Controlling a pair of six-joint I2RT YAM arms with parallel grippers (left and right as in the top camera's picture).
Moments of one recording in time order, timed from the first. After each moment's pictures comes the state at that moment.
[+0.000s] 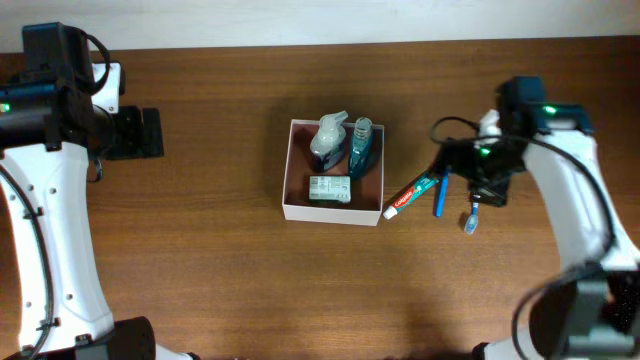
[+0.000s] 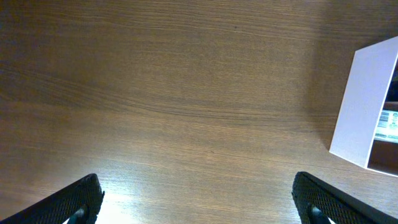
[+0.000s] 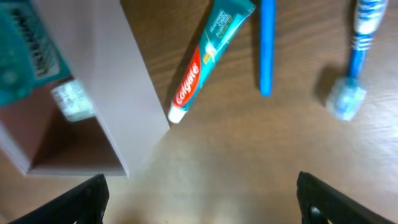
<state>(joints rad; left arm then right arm) 0.14 1.67 2.03 -1.52 -0.07 0.06 -0.02 1.73 1.47 -1.23 -0.33 0.40</state>
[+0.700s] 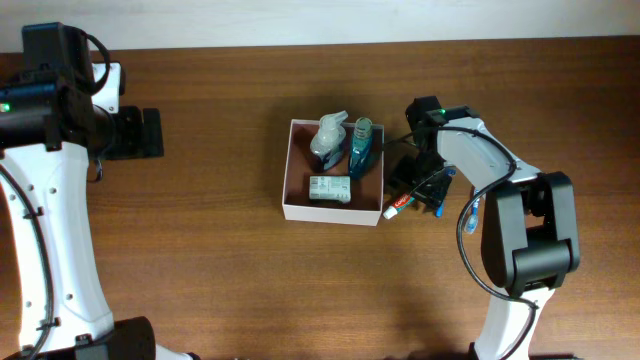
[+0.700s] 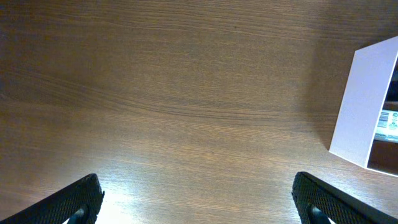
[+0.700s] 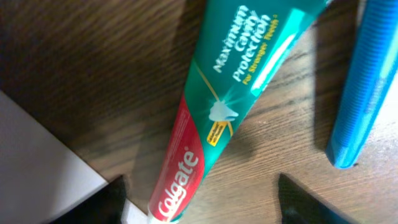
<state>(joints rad) 0.14 1.67 2.03 -1.52 -0.07 0.06 0.17 2.07 1.47 -1.07 -0.16 0.72</state>
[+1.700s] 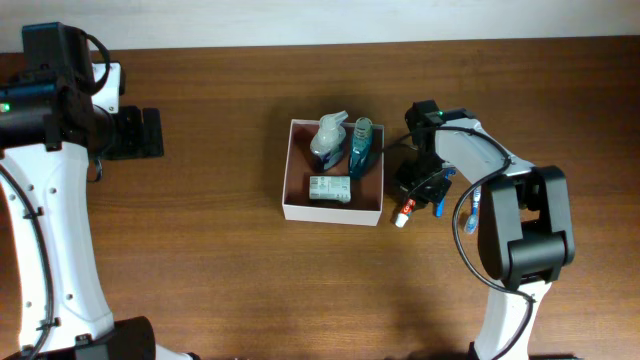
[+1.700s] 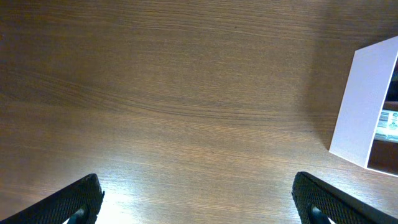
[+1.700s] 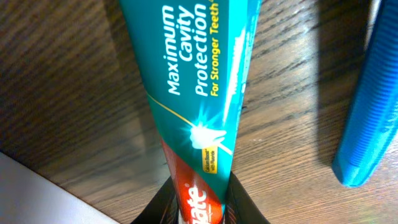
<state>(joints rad) 0.14 1.67 2.03 -1.52 -0.07 0.06 0.16 2.11 1.47 -1.07 -0.16 0.75</state>
